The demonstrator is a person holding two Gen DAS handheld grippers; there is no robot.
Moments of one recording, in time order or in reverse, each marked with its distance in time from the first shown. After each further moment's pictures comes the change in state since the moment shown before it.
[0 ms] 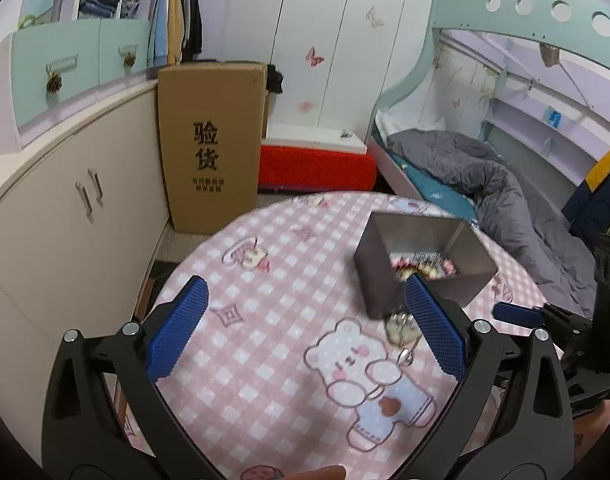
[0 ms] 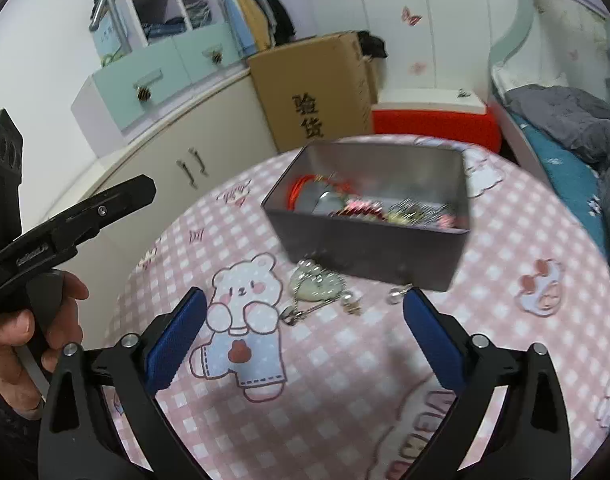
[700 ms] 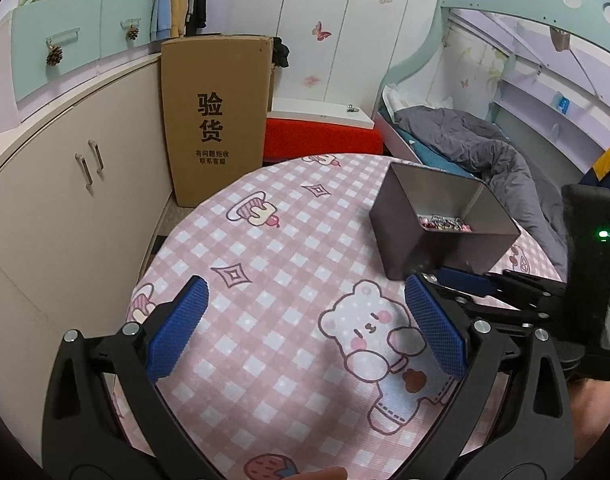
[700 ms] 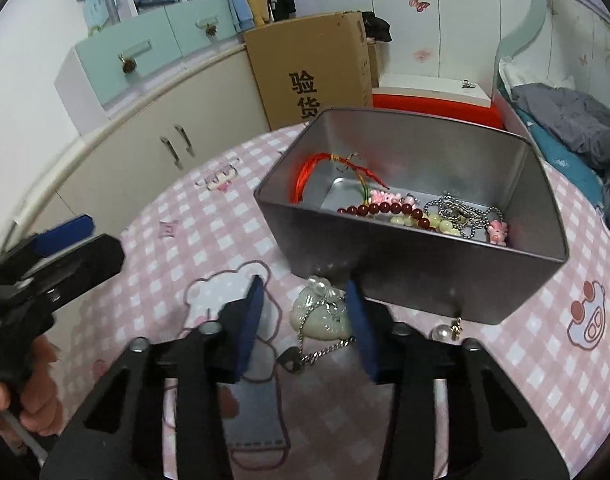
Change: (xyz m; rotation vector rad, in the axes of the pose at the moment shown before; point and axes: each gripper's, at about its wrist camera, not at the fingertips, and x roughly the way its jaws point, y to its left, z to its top) left arm 0.020 0.007 -0.024 -0.005 0.082 0.011; right arm 0.064 0.013 0.008 -0.047 0.060 -0.078
